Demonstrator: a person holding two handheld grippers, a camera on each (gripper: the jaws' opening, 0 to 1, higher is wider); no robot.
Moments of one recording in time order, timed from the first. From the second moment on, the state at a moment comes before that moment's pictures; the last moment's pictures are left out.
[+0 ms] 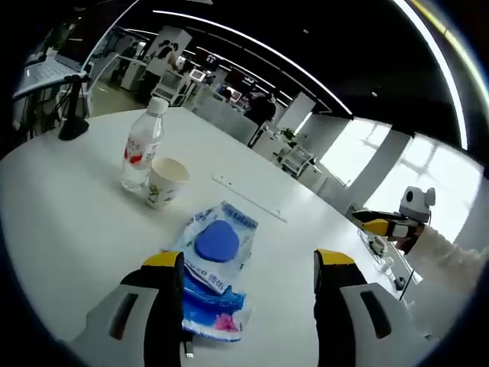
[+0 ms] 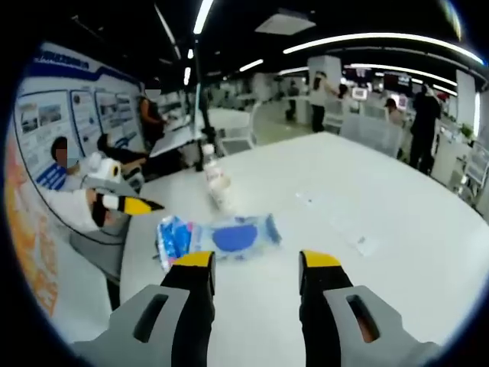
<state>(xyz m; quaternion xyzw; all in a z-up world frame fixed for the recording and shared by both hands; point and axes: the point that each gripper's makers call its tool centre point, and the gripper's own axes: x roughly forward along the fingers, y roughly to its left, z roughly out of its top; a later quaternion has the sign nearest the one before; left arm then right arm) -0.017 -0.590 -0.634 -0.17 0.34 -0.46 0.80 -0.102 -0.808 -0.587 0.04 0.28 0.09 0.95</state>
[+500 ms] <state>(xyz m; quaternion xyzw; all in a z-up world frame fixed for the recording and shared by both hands) -0.011 -0.610 -0.686 -0.16 0.45 -0.39 0.78 -0.034 -0.810 -0.621 0.07 0.30 0.11 0.94</state>
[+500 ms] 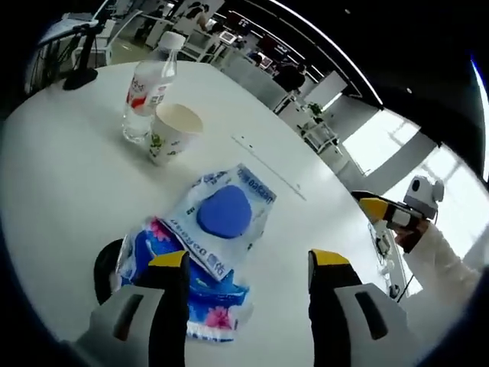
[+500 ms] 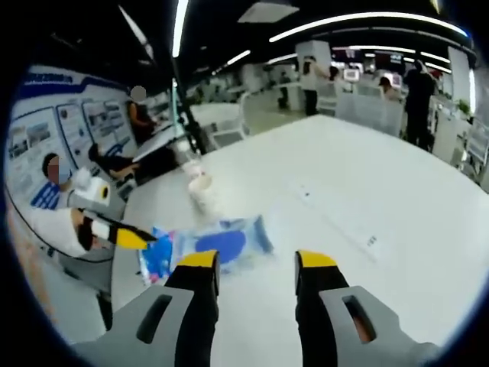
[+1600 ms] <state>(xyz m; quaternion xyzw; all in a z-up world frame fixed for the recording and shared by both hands) 0.000 -0.615 -0.751 -0.09 0.56 -0.29 0.77 0.043 -0.796 -0.760 0.10 0.39 0.13 0.91</state>
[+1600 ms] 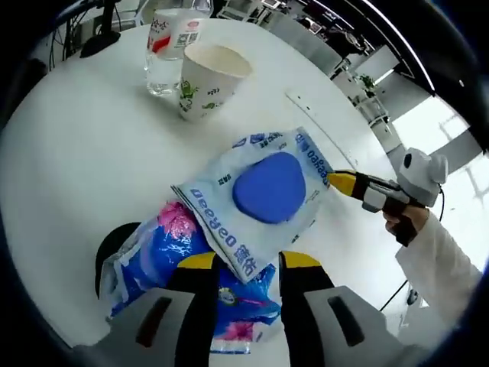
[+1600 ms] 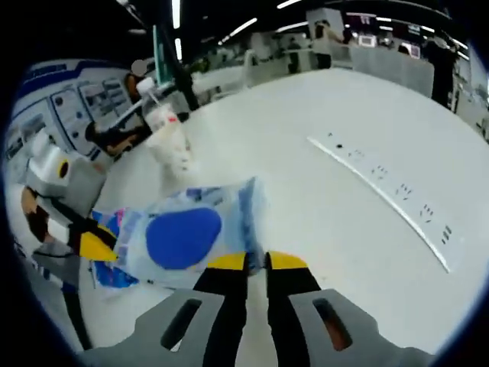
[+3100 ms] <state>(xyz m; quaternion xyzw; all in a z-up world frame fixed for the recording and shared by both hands) 0.025 -0.602 -0.631 -0.18 0.40 -0.43 0.79 -0.103 -0.736 -0.634 0.36 0.22 -0.03 0.91</state>
